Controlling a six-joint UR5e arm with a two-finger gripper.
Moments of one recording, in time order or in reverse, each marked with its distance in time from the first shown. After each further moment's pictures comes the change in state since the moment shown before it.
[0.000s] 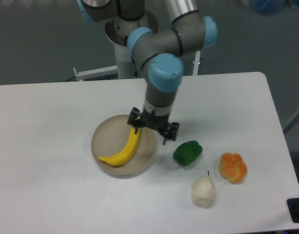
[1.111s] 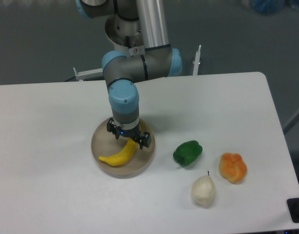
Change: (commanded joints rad) arm -0.106 -0.117 -0.057 0.128 0.132 -0.061
